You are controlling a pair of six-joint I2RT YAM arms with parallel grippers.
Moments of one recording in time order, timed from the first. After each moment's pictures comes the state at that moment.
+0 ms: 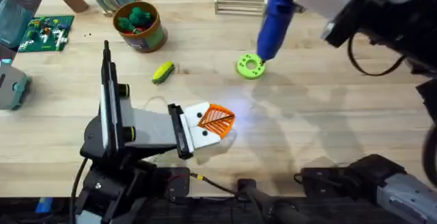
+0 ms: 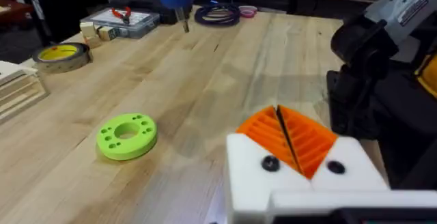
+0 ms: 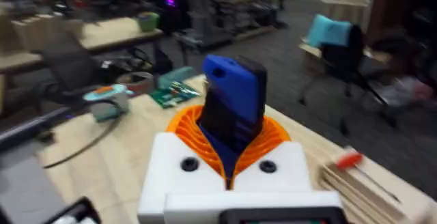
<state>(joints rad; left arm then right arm) -0.28 0.01 0.01 -0.08 0.99 0.05 0.37 0.86 0.72 0.27 -0.55 0.11</state>
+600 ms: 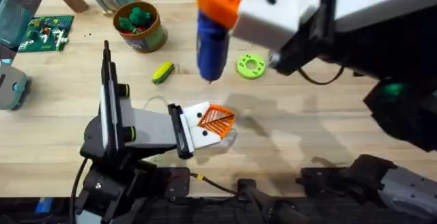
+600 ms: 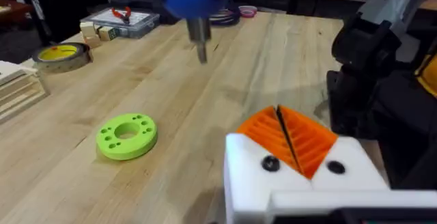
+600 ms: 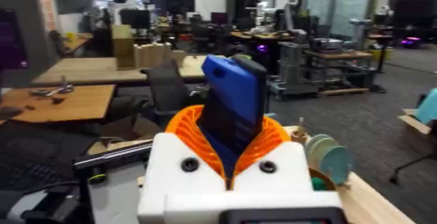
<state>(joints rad) -0.28 0.01 0.01 -0.08 0.99 0.05 0.73 1.01 0.72 0.61 -0.54 0.12</state>
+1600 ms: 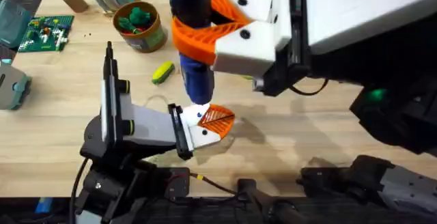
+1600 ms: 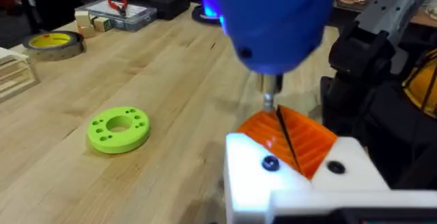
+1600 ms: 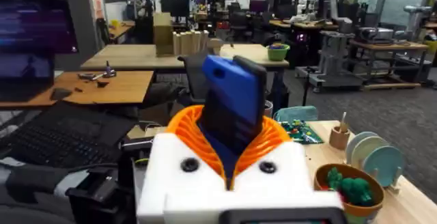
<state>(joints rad) -0.28 0.01 0.01 -0.08 0.99 -0.02 0.81 1.04 0.72 0.61 -0.60 0.12</state>
